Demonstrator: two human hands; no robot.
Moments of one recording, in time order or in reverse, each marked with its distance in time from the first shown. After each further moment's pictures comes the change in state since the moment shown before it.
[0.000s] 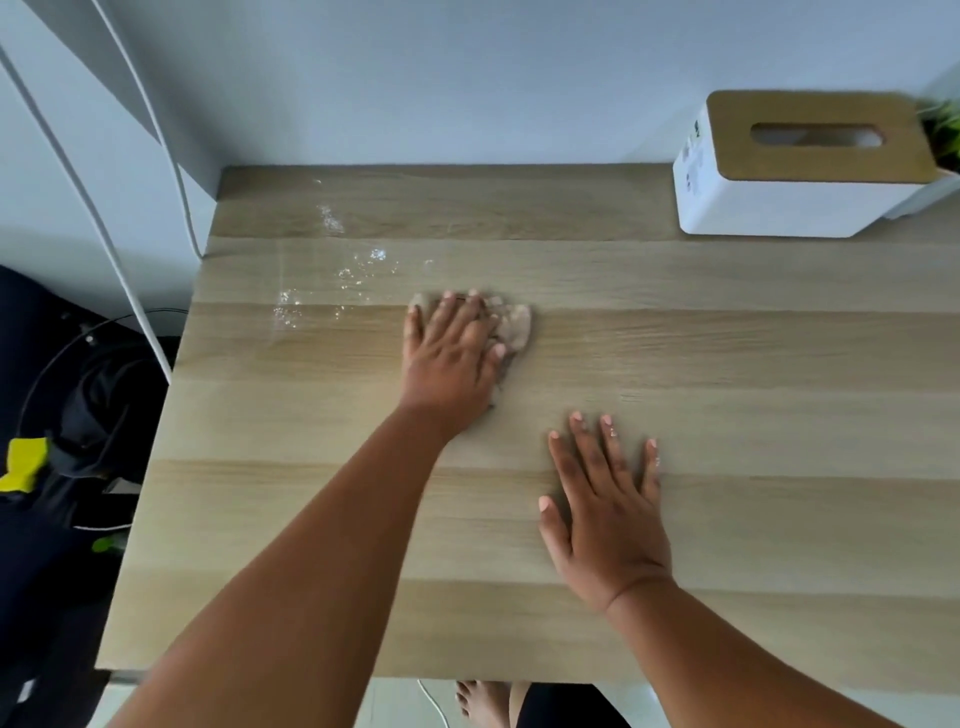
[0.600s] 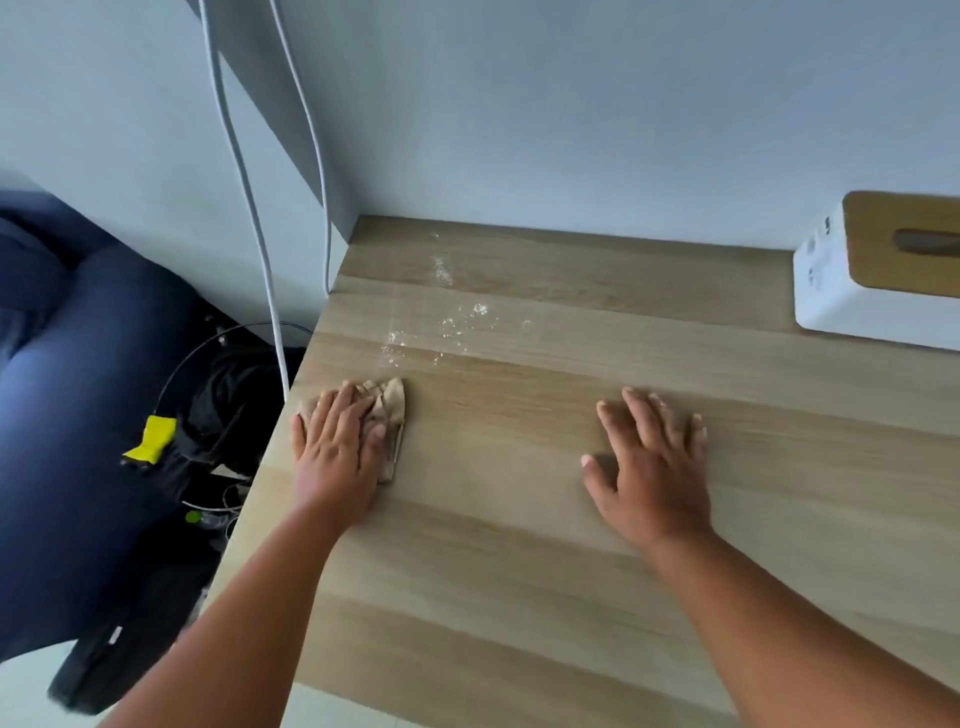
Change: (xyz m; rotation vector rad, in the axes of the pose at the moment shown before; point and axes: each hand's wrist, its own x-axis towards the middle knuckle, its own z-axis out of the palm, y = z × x) left_hand -0.121 -0.159 -0.040 -0.129 0.155 -0.512; right_hand 0.136 -0.009 -0.022 0.102 0.020 -0.036
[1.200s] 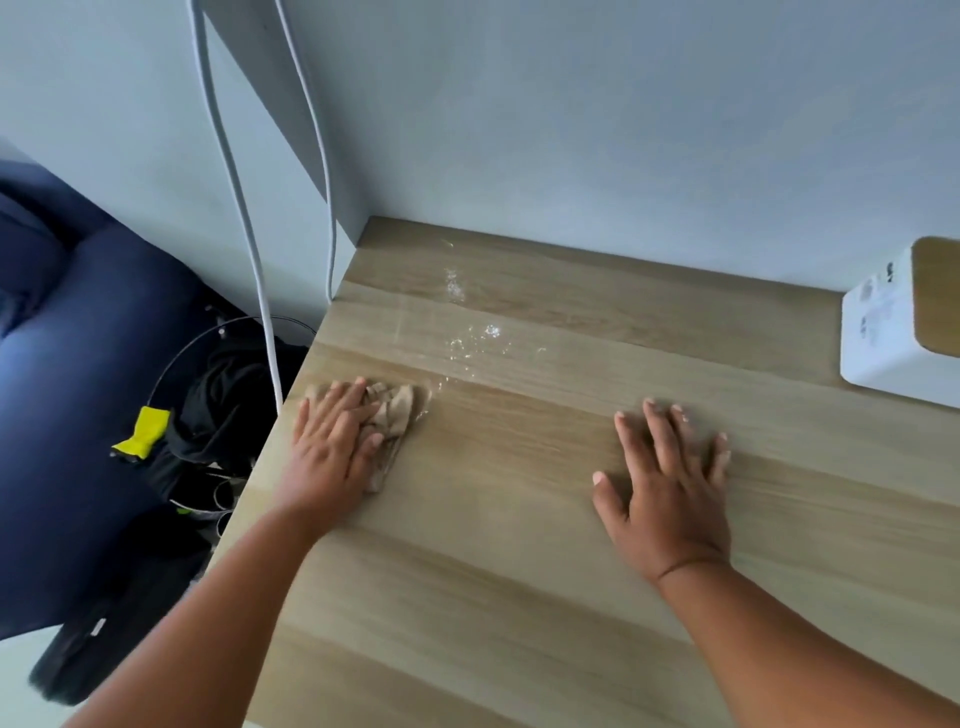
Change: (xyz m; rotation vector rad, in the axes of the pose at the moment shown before) left_hand 0.037 -0.014 -0.003 0.013 0.000 0.196; right_hand 0.037 0.006 0.007 -0.067 0.029 -0.039
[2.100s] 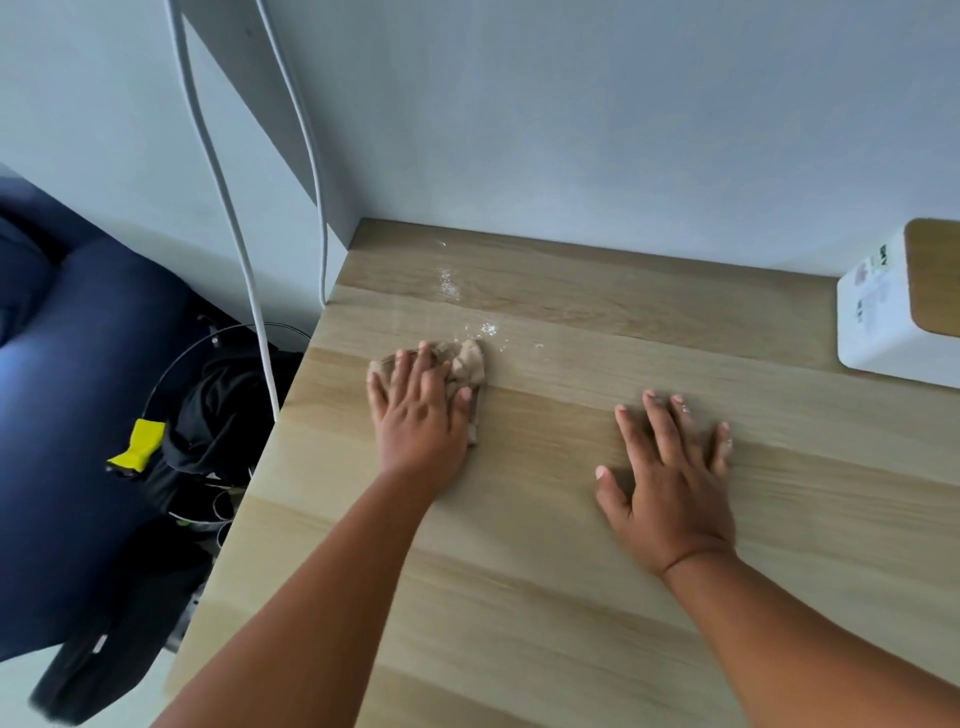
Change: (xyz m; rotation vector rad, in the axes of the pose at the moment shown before) left_hand 0.056 0.100 0.041 0.076 0.029 -0.152; right_hand 0.000 0.004 0.006 -0.035 0.037 -0.010
